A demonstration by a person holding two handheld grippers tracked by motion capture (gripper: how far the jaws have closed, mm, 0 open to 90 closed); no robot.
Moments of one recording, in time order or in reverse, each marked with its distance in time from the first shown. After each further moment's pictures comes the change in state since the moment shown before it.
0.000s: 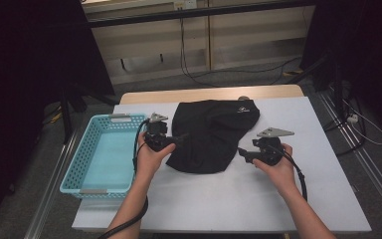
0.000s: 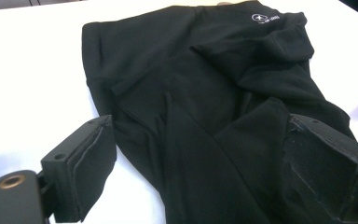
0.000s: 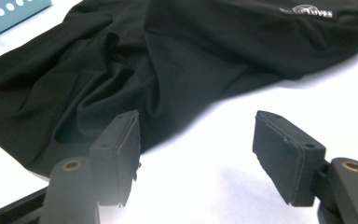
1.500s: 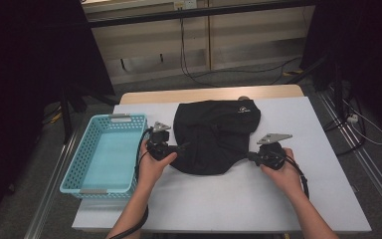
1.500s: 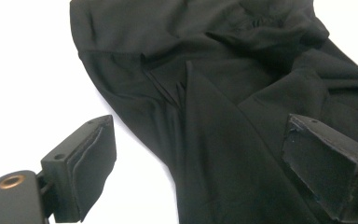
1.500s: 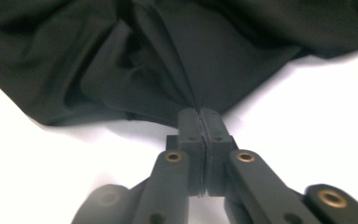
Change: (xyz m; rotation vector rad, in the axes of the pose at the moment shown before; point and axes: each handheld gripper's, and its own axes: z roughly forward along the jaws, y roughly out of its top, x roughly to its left) left arm -0.007 -0.025 0.008 0.020 -0.002 0.017; right arm -0.005 -0.014 -0.003 0.132 0.060 -0.100
